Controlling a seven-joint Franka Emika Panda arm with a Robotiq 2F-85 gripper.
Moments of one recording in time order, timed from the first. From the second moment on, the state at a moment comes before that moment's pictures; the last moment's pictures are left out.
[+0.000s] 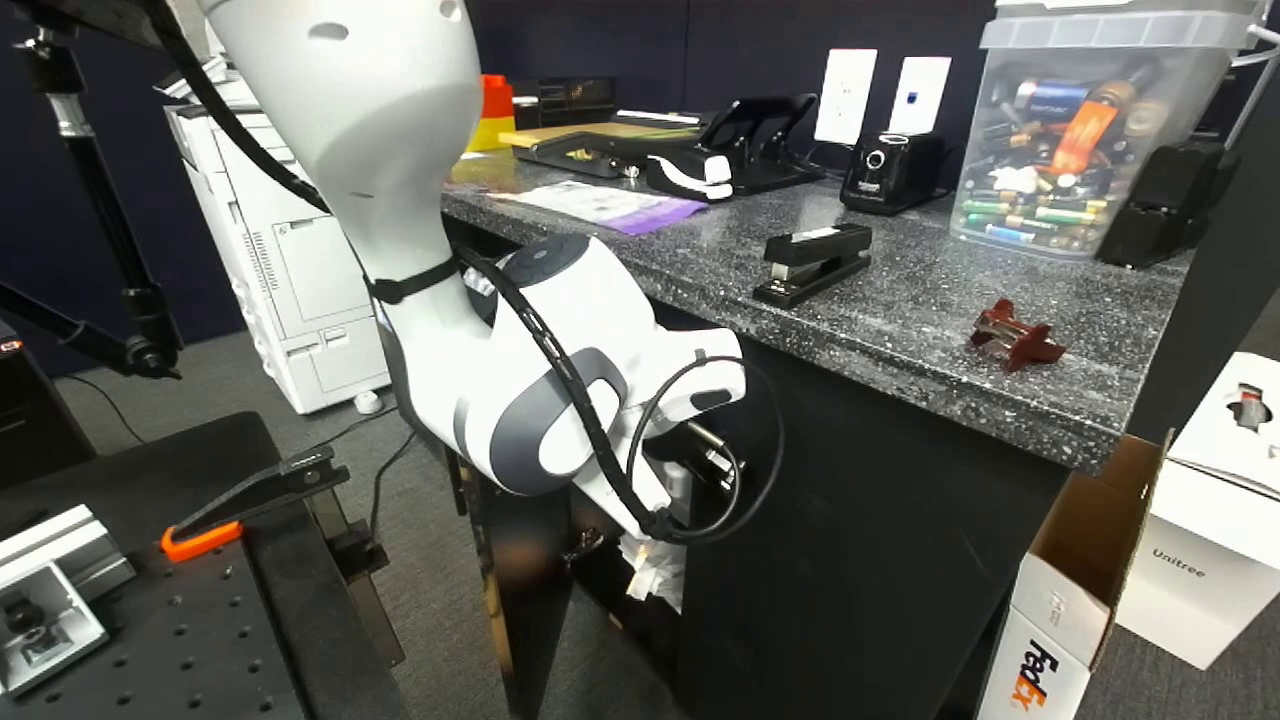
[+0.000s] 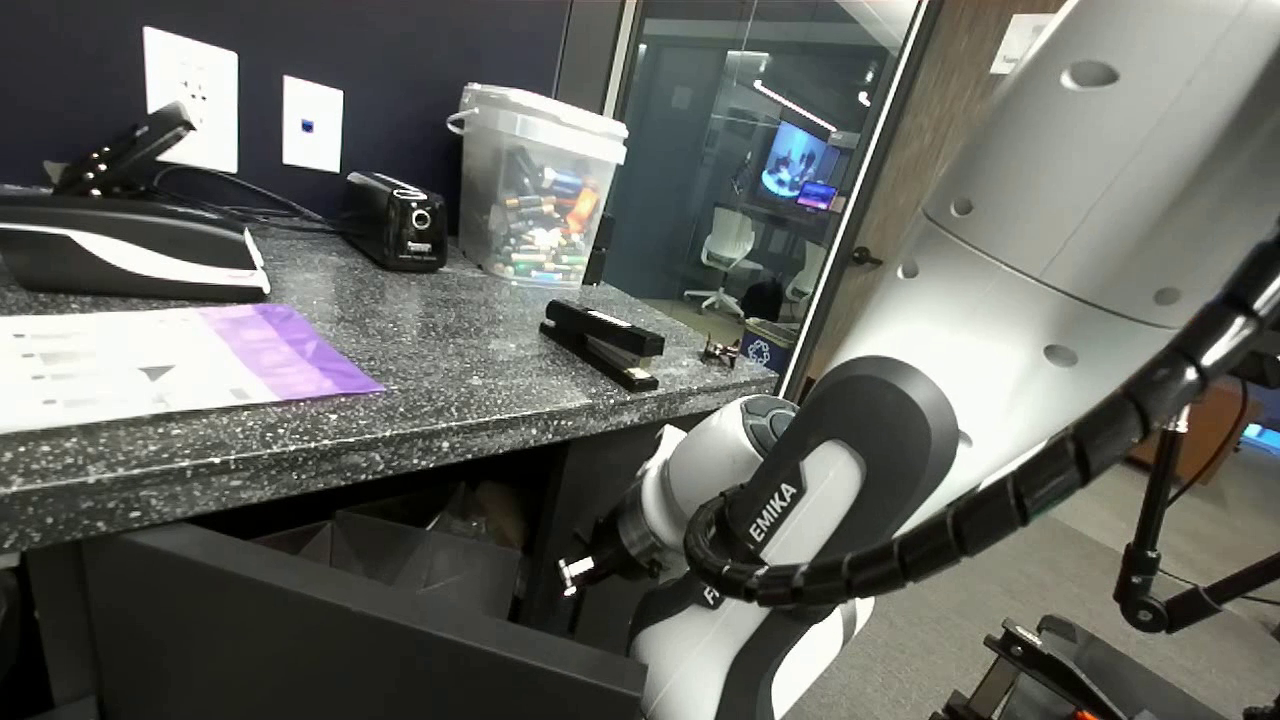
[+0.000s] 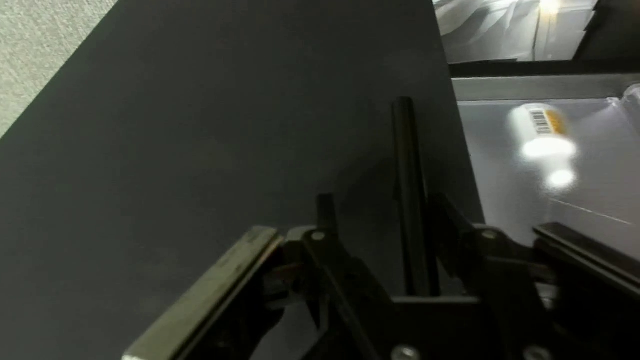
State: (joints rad) arm 0.33 1.20 -0.20 -1.76 0.19 3.49 0.10
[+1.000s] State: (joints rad) arm 0.18 1.10 -0.07 -1.92 0.08 3.49 0.01
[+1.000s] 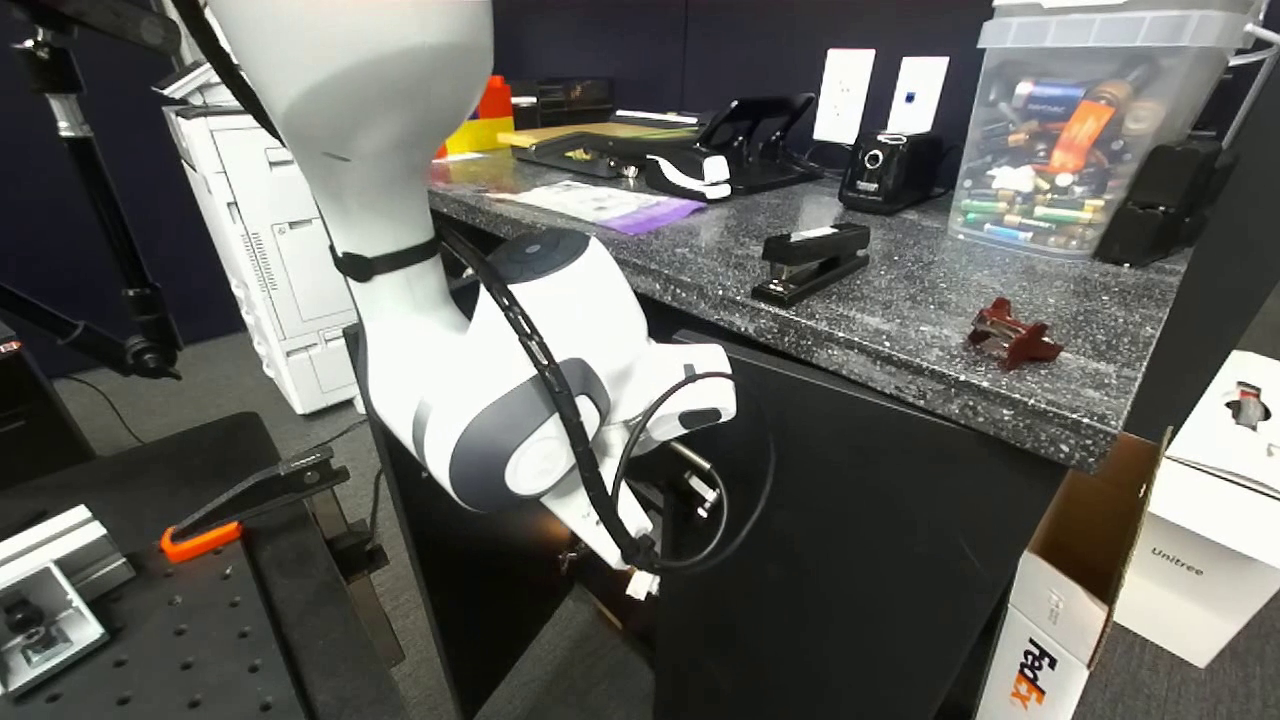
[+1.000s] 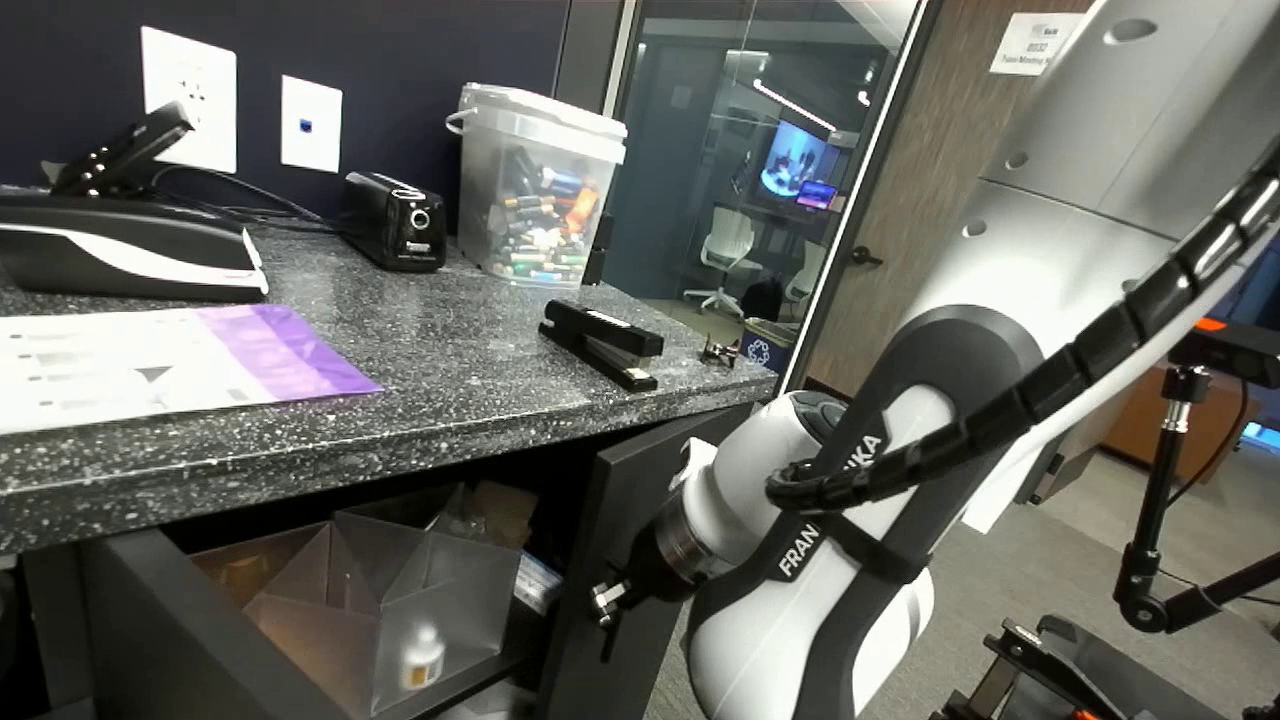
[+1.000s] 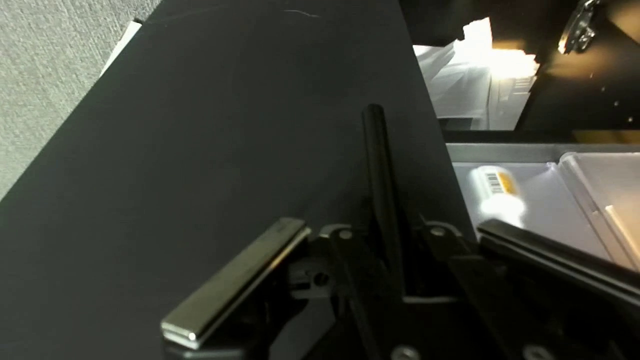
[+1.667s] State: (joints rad) arm 0.14 1.05 -0.06 -2.09 0.07 3.57 -0.01
